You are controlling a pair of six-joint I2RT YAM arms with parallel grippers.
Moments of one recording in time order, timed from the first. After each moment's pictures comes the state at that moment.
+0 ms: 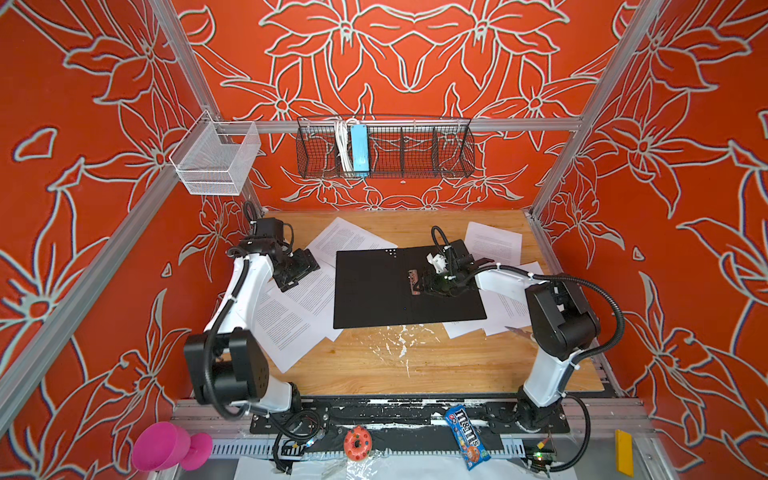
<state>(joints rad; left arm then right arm) 0.14 1.42 1.27 -0.96 0.37 -0.48 0.41 1.82 1.12 -0.34 -0.49 0.51</state>
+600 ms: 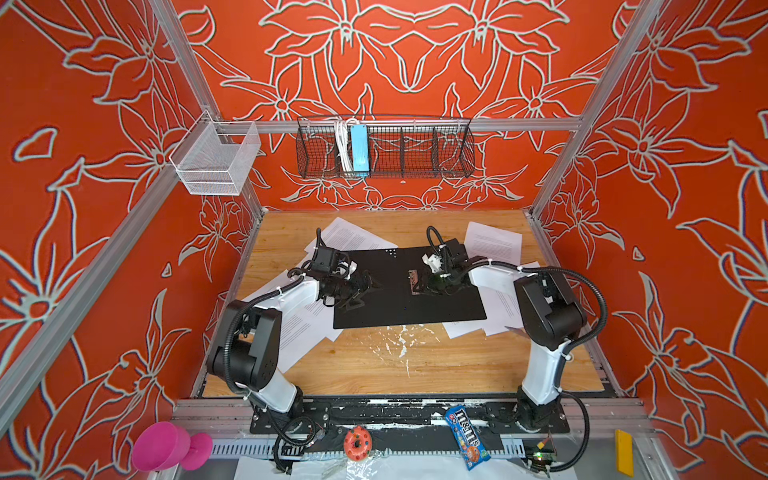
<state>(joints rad) -0.20 1.60 0.92 -0.36 0.75 -0.71 0.41 1.92 1.19 -0.34 -0.54 0.51</state>
